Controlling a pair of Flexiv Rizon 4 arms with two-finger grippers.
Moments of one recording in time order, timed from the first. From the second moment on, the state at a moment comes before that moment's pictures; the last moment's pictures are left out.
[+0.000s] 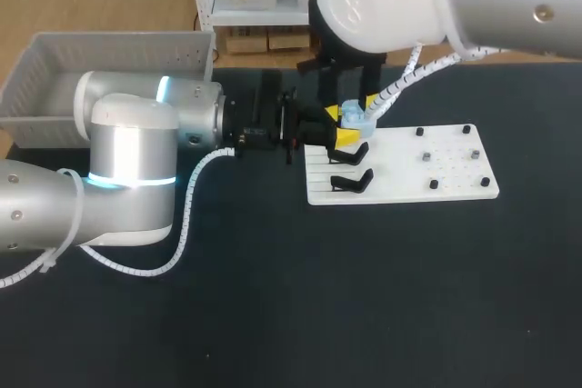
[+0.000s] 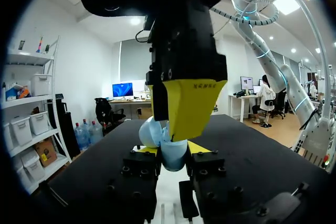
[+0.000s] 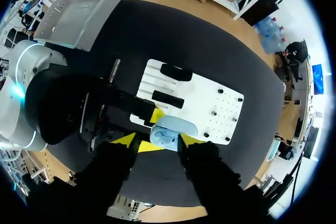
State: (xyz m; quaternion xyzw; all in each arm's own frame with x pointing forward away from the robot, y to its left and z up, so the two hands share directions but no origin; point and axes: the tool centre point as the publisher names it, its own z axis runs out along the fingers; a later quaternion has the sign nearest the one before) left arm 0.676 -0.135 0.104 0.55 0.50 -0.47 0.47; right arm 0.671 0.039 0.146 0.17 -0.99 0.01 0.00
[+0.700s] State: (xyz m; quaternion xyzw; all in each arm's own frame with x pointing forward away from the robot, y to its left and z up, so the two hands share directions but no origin) left arm 0.676 -0.135 0.104 0.55 0.50 -0.47 0.47; right arm 0.717 -0.024 0.184 -0.02 -0.99 0.05 -0.10
